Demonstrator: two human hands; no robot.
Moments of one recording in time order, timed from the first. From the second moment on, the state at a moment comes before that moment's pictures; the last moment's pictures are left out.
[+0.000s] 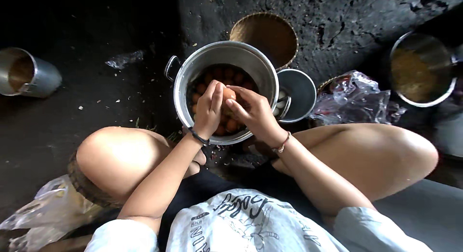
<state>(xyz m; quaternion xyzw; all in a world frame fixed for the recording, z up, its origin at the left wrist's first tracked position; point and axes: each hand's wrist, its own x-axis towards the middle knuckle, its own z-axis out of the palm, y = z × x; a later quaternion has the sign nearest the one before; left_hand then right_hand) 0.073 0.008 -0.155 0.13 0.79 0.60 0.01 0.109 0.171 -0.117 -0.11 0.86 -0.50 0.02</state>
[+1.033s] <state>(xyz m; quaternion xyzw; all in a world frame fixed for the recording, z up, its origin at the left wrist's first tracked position) 0.069 0.007 -0.156 0.15 0.80 0.58 -0.01 0.114 0.174 -0.114 -0.10 0.86 -0.50 0.03</state>
